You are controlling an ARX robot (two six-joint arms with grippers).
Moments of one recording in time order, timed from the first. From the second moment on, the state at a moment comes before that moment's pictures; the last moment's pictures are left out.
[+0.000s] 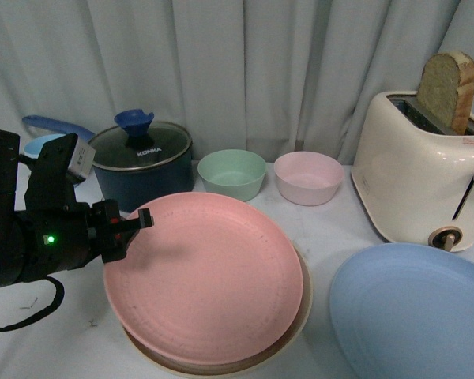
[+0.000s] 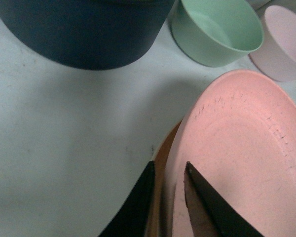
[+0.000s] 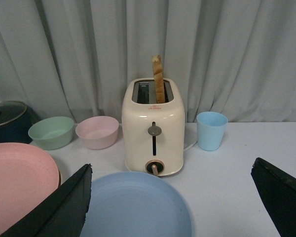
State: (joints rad) left arm -0.14 2.01 0.71 0.75 0.17 -0.31; right arm 0.00 0.00 0.01 0.00 0.00 0.00
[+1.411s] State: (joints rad) left arm 0.00 0.89 0.04 0.83 0.00 -0.02; right arm 0.00 0.00 0.01 0.00 0.00 0.00
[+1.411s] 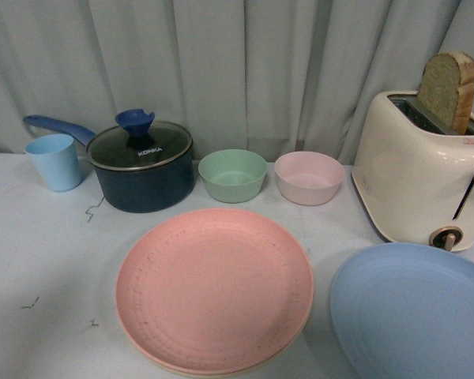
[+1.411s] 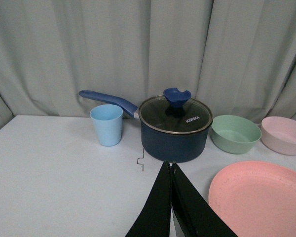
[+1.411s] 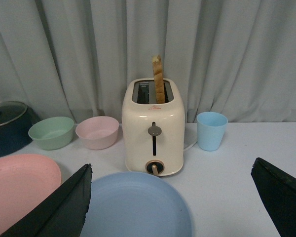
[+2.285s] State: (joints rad) left arm 0.00 0.32 0.01 0.32 0.00 -0.02; right arm 0.00 0.00 0.01 0.00 0.00 0.00
